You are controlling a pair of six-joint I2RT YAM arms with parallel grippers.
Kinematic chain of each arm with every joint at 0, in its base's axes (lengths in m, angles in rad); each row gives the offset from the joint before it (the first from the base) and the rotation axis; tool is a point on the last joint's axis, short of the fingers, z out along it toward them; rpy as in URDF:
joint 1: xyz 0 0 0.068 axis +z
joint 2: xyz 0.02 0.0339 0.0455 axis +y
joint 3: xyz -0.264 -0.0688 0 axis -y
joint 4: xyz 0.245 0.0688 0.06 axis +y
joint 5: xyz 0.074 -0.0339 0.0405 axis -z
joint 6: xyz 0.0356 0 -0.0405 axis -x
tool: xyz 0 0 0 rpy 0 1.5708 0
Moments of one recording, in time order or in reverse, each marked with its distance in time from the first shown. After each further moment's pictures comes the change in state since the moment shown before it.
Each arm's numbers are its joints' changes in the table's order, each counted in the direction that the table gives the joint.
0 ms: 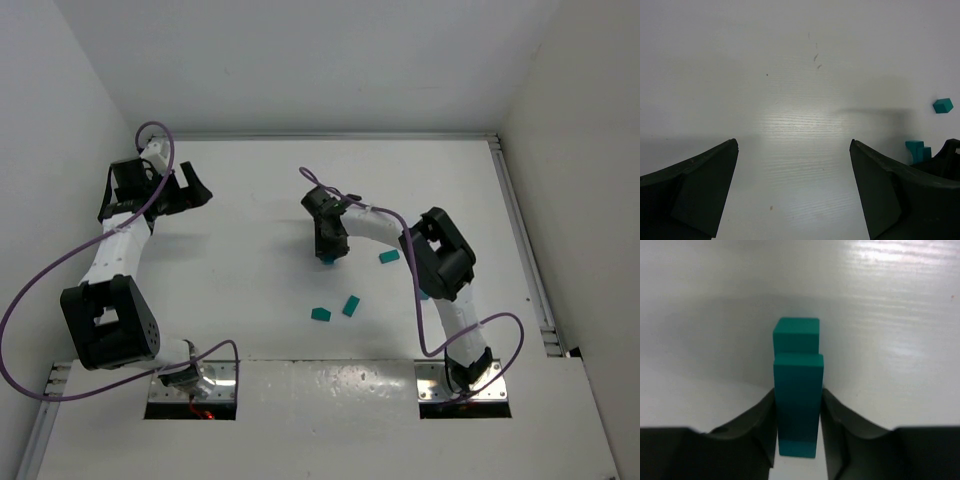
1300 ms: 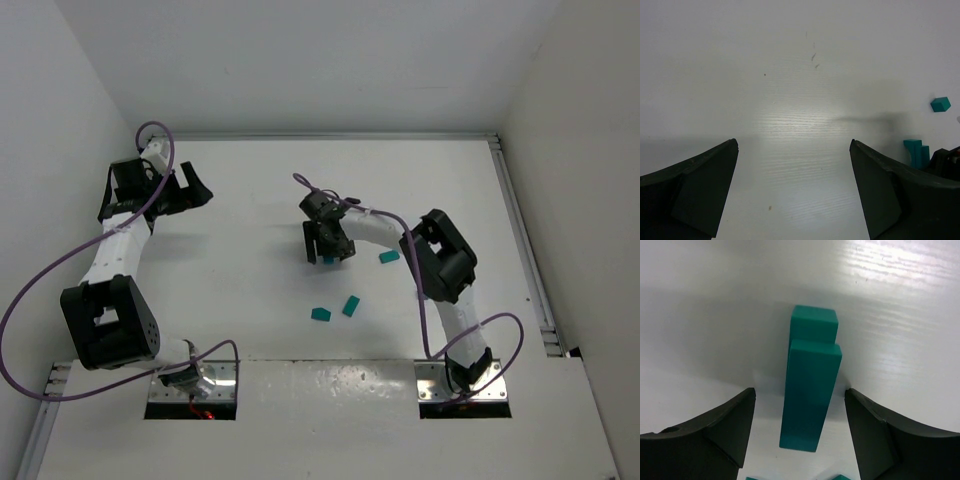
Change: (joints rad) left arm 0.000 0.000 0.000 0.000 0.011 0.000; right arm 0.016 -0.026 -0.046 -0.025 -0.006 0.101
